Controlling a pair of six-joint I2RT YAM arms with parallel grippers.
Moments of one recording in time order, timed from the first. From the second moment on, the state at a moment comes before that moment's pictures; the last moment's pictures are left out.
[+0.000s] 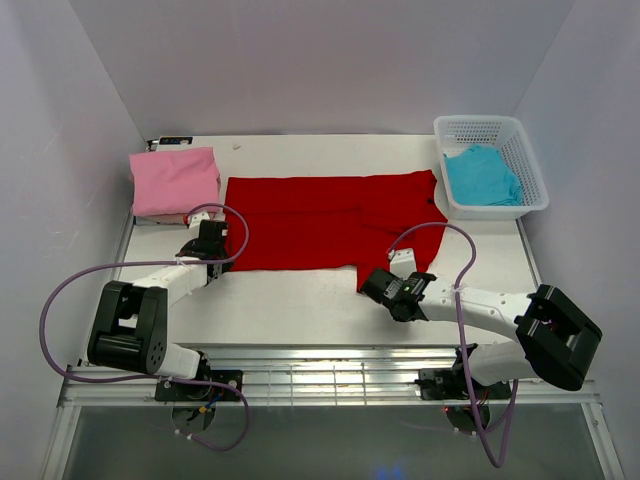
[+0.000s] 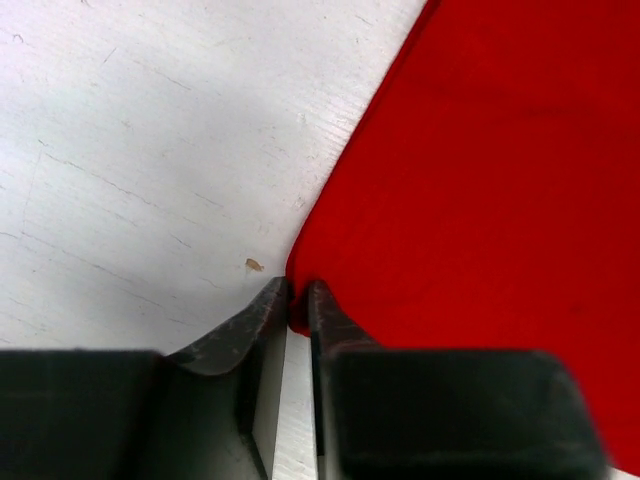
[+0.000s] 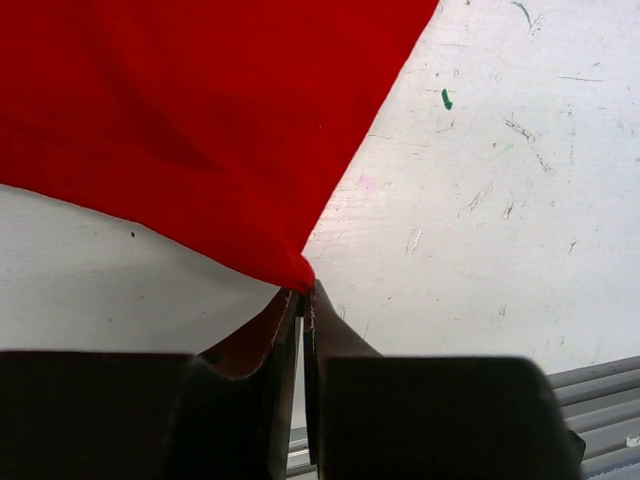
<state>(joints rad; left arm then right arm) -0.17 1.42 0.62 -0.13 -0.36 -0.52 0.97 1.32 0.65 -0.74 0.60 0.75</state>
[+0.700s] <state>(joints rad) -0.17 1.41 0.66 -0.14 -0.37 -0.52 0.80 1.42 0.88 -0.75 0.72 0.59</state>
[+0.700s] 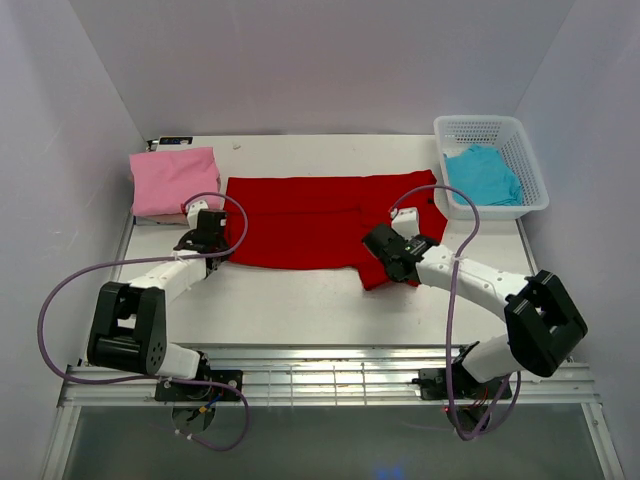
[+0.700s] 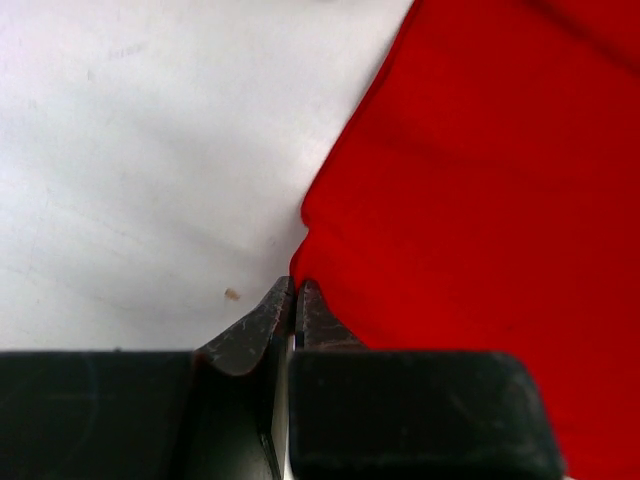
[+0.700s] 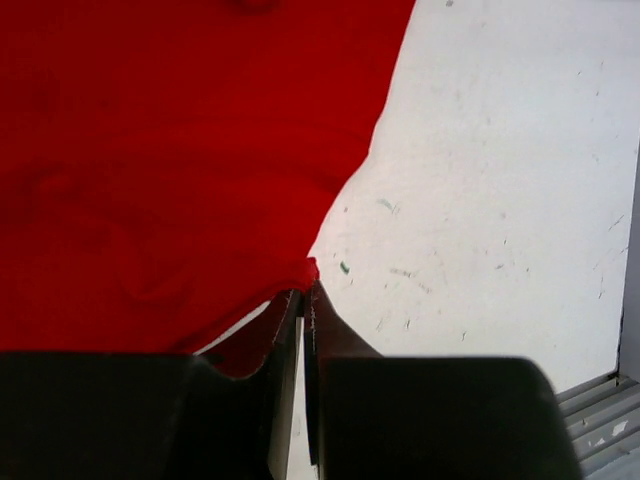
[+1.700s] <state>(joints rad) -0.11 1.81 1.15 -0.14 -0.30 -0.52 0.41 2.10 1.74 -0.52 0.69 -0.03</state>
